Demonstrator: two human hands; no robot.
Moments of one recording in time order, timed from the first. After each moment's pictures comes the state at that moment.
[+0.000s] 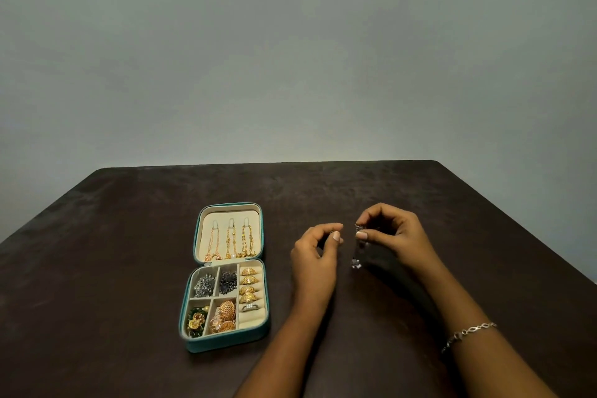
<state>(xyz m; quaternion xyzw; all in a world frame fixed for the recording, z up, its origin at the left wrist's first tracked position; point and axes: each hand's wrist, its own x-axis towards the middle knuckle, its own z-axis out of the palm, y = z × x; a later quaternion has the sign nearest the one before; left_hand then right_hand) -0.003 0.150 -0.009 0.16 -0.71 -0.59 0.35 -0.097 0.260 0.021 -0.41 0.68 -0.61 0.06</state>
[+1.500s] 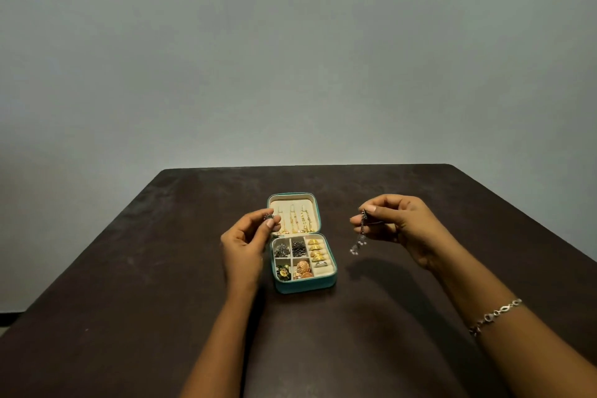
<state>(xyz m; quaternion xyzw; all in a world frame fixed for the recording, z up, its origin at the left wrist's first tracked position) 0.150 0.043 0.018 0.15 -0.60 -0.64 0.46 0.028 0.230 0.080 -0.23 0.67 -0.67 0.22</state>
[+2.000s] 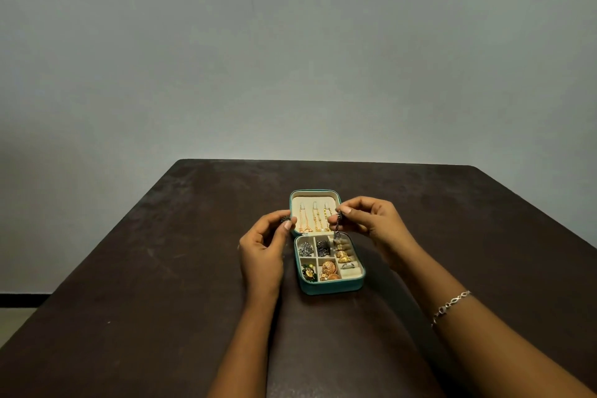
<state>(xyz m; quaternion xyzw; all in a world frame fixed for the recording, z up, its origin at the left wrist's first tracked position) 0.155 0.033 0.007 0.15 -0.61 -0.61 0.49 0.035 0.152 0.052 -0.27 0.64 -0.69 0.22</state>
